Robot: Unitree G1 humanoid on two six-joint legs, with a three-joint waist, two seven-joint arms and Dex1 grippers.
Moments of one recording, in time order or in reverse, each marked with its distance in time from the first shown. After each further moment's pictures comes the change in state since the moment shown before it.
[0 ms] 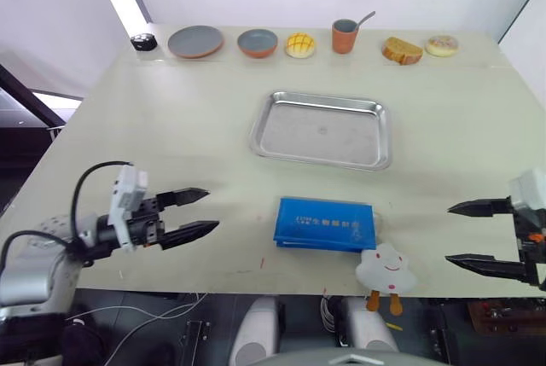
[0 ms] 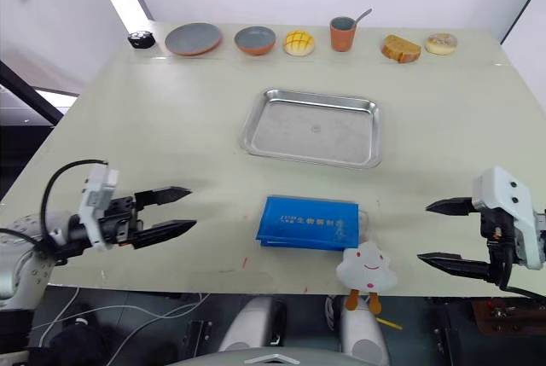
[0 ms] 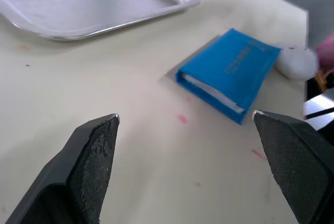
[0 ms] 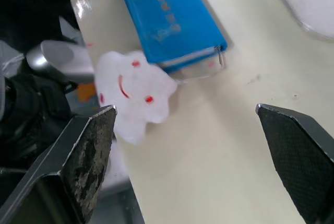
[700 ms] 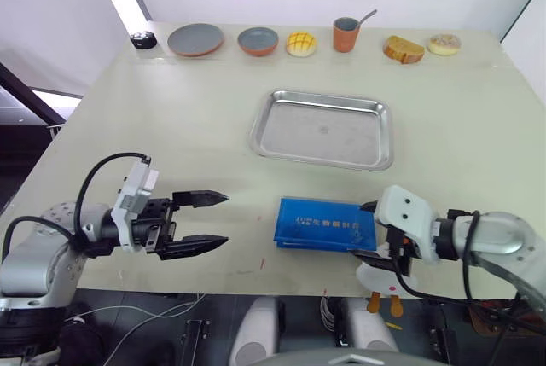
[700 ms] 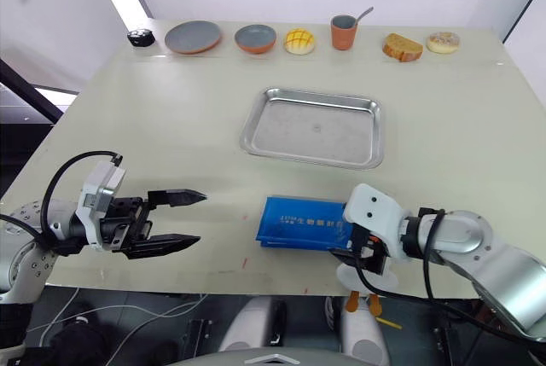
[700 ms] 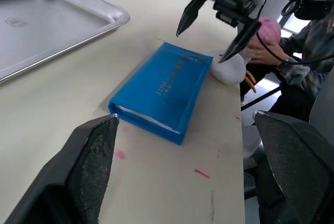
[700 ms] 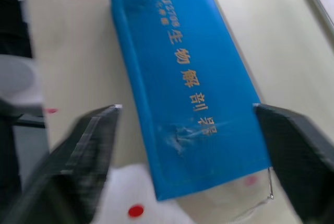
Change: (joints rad) left arm -0.054 0.035 -0.083 -0.104 -0.043 0.026 -0.071; right arm -0.399 0.185 0.807 -0.252 -0.161 0.236 -0.686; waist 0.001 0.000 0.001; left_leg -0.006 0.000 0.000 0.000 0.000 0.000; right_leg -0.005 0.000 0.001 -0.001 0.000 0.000
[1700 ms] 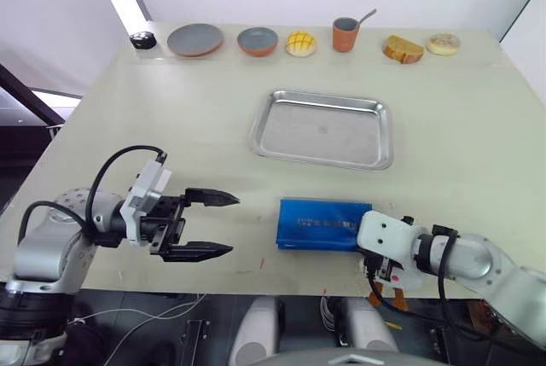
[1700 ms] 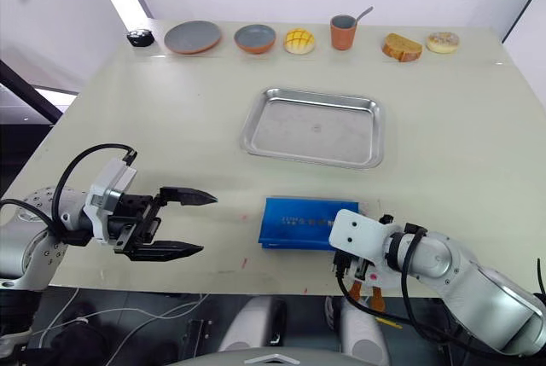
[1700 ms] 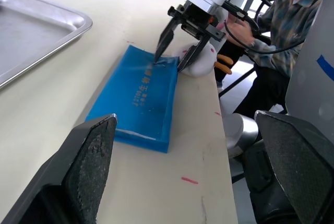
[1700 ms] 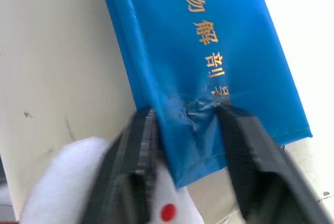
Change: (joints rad) left arm -0.085 0.025 -0.091 0.020 0.013 -0.086 -0.088; right arm -0.002 -0.061 0.302 -0.051 -0.289 -0.012 -0.155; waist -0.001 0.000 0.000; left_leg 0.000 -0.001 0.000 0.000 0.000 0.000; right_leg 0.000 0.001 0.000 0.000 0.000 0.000
